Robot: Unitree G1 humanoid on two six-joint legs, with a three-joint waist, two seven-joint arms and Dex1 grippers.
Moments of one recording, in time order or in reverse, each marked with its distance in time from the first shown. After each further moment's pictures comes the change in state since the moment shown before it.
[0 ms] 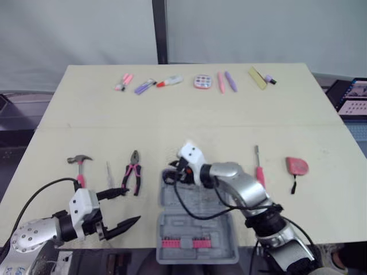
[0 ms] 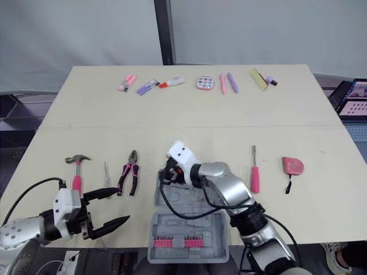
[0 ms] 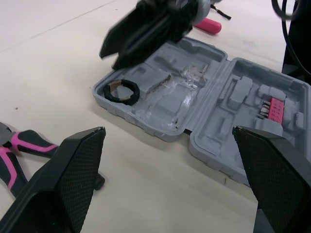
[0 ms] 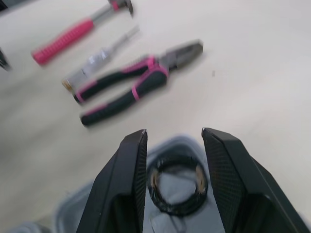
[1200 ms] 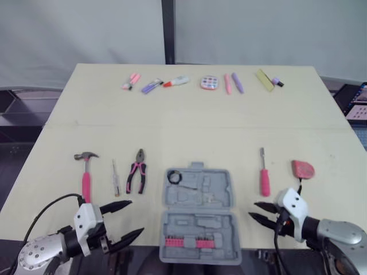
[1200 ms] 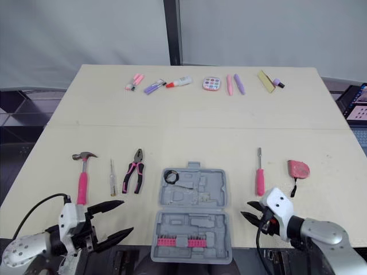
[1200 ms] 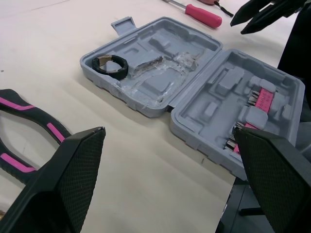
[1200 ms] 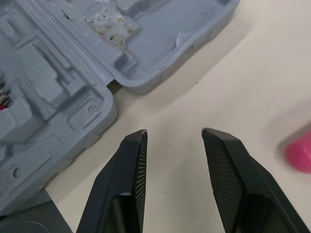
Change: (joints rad) left arm 0.127 -0.097 -0.044 0.014 0.051 -0.080 0.020; right arm 0.900 -0.498 -0.515 -0.252 0.113 -0.343 0.138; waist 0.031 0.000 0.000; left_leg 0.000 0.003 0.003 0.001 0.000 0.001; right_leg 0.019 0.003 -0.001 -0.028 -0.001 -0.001
